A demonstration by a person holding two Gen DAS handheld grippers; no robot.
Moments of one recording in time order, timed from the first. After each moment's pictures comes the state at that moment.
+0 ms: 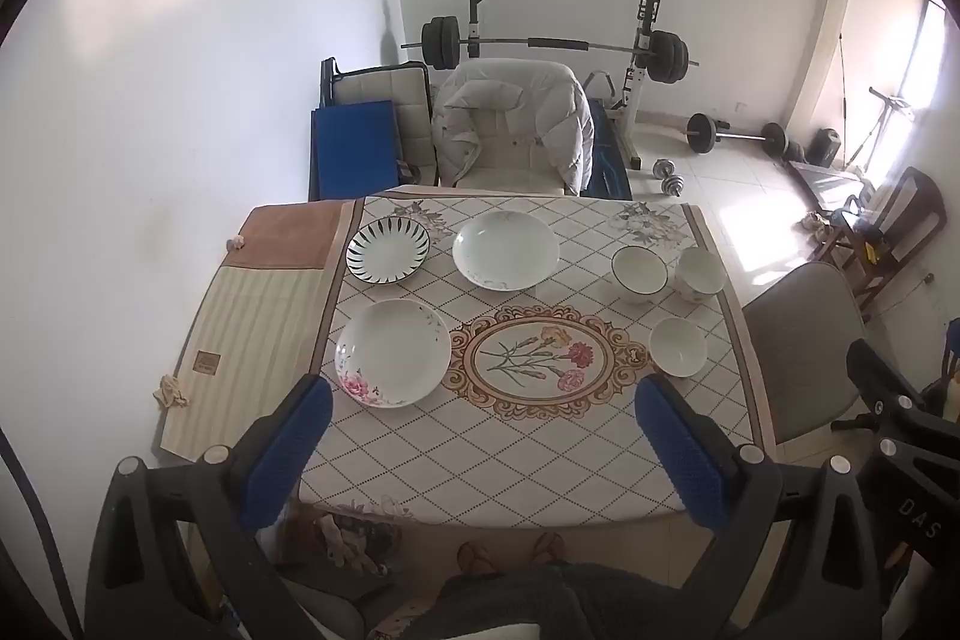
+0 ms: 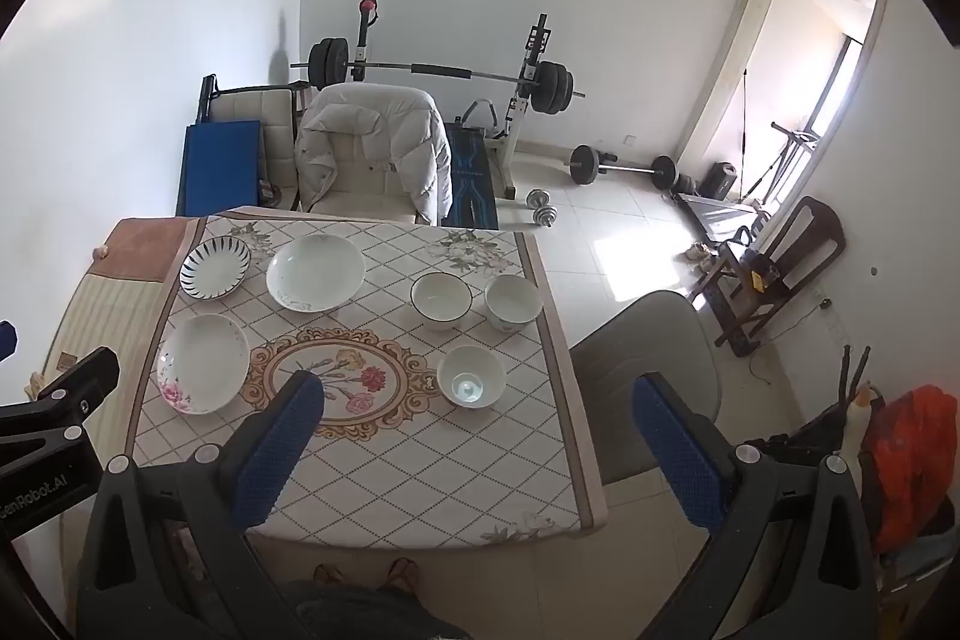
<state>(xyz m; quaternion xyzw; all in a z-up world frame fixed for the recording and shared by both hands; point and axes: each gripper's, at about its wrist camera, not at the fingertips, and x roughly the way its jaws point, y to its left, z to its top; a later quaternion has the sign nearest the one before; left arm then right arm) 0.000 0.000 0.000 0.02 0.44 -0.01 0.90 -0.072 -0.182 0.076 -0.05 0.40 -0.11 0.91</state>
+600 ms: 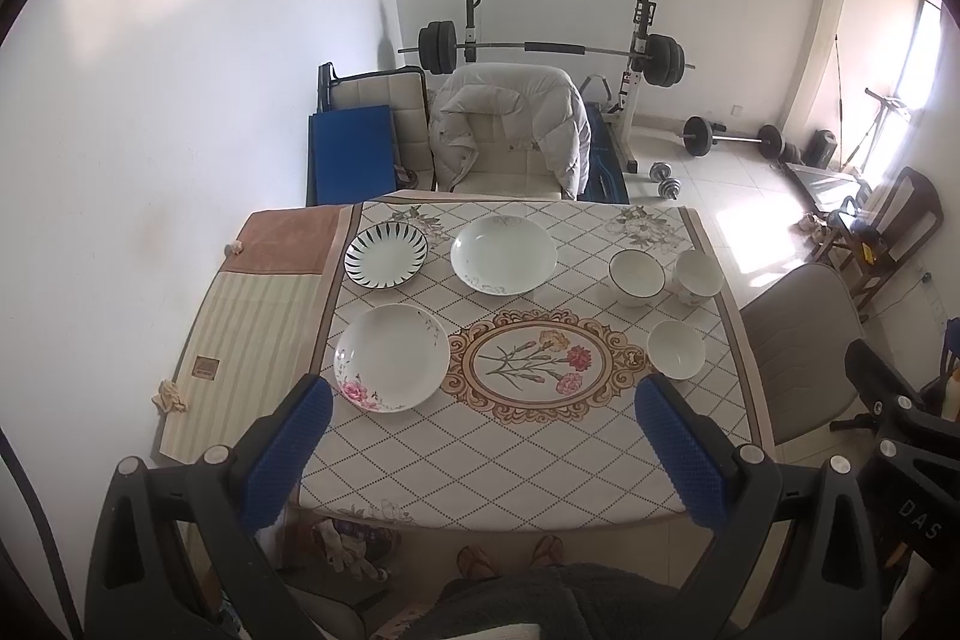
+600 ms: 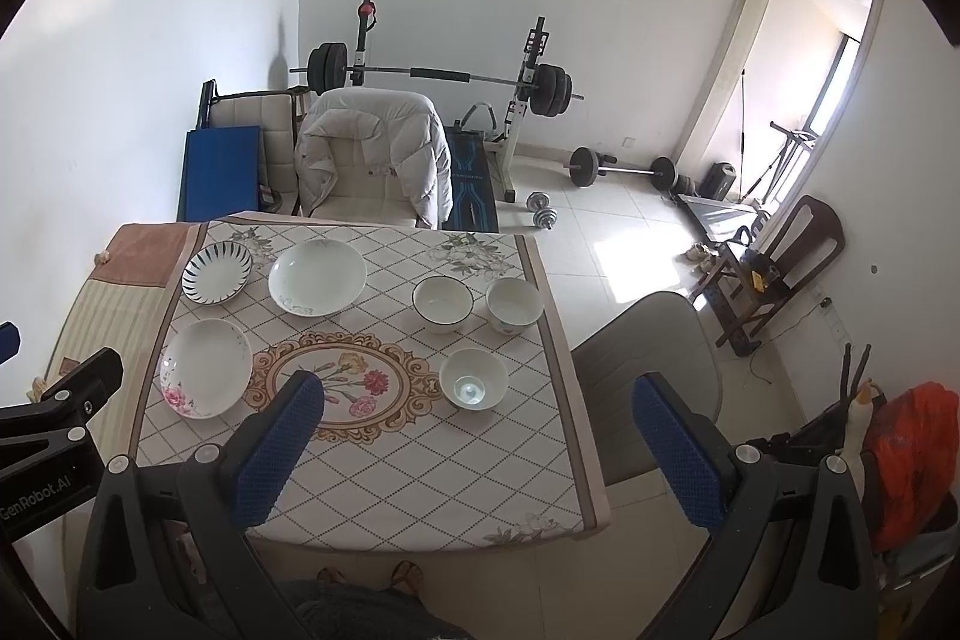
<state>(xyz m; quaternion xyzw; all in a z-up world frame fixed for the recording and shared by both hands) -0.003 -0.014 0.000 0.02 0.44 -0.01 0.90 -0.074 -0.176 0.085 -0.04 0.40 -0.11 0.91</state>
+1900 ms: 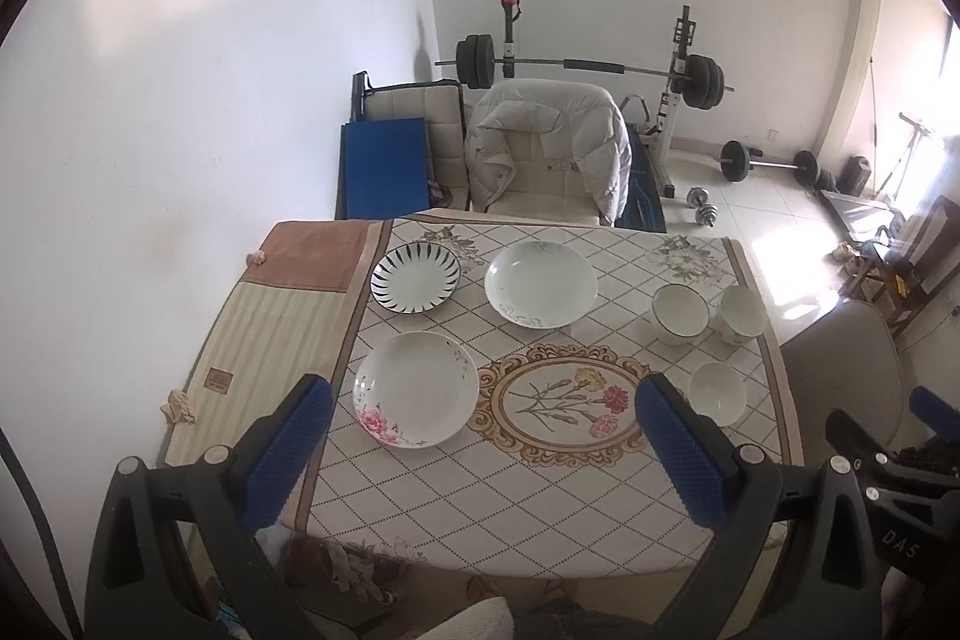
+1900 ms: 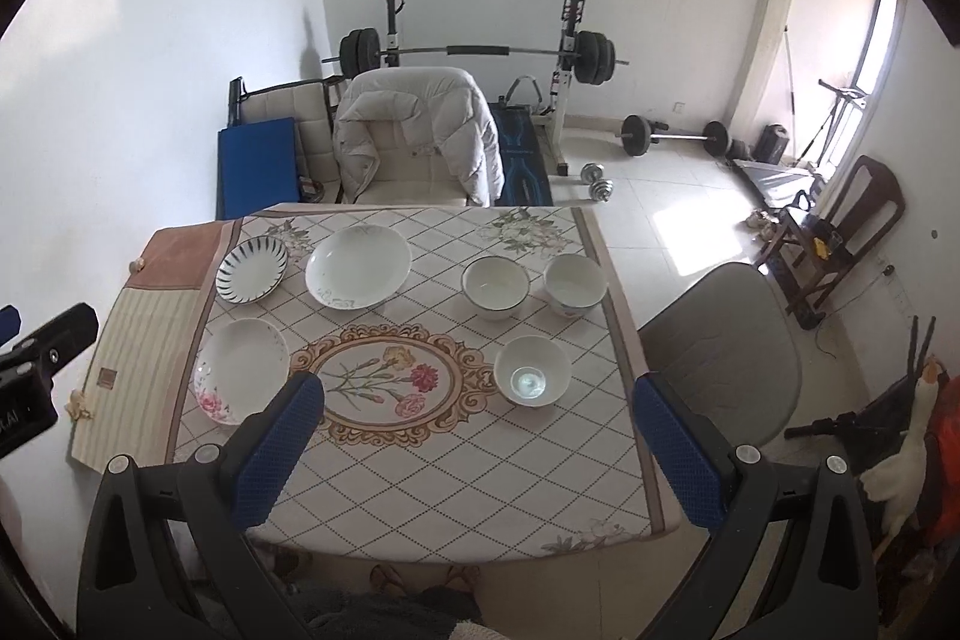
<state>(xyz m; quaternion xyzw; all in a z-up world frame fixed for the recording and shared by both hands) 0.043 0.012 -0.027 0.01 0.44 0.04 0.90 -0.021 -0.207 0.020 0.02 0.43 -0.03 0.90</state>
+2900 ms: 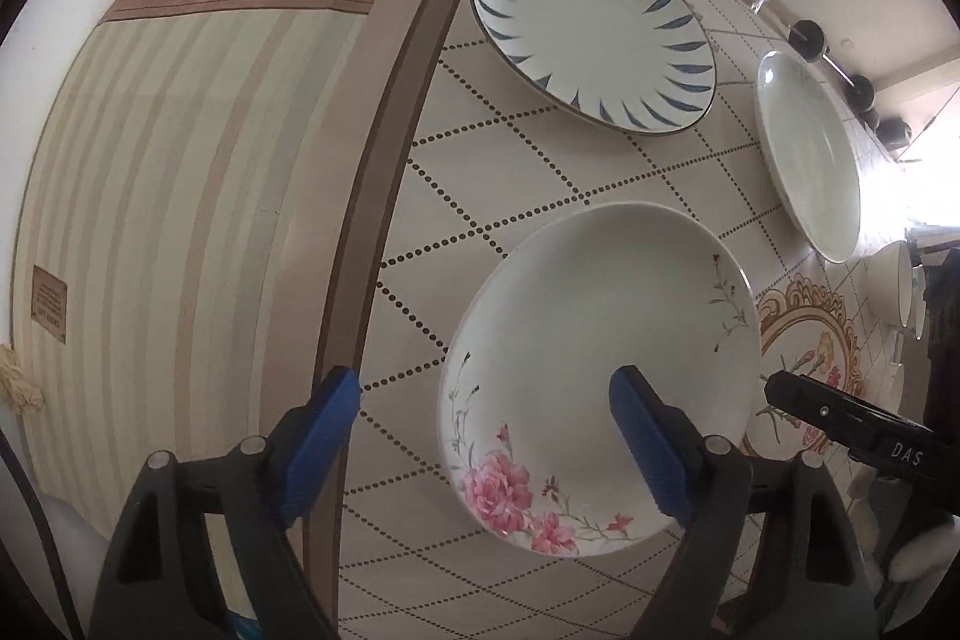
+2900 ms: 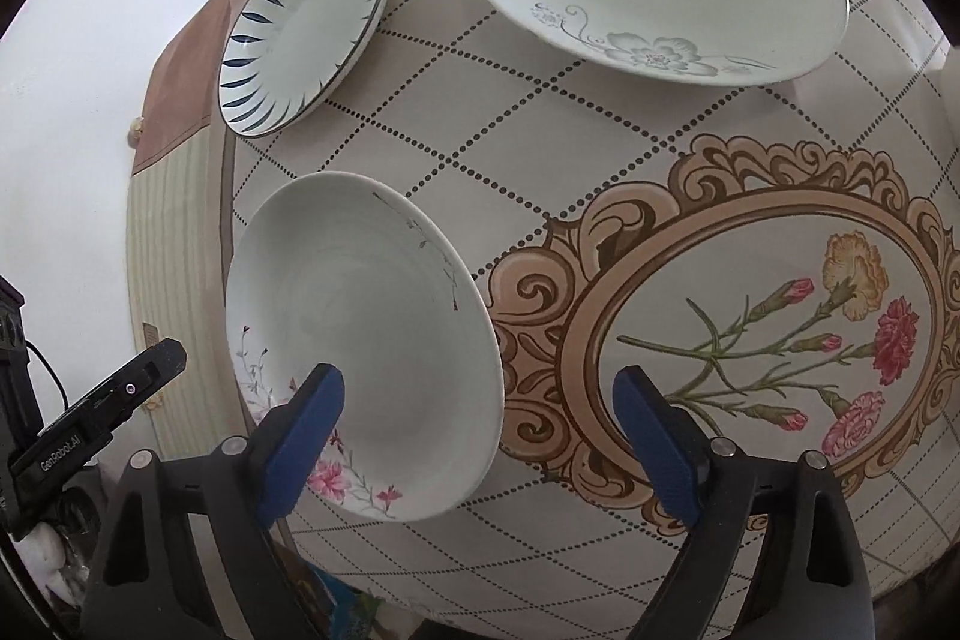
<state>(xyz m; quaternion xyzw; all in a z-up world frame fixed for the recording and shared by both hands) 0.287 0.274 -0.393 -0.11 0.69 -0.01 0.71 0.281 0.037 -0.384 0.15 0.72 0.11 0.67</state>
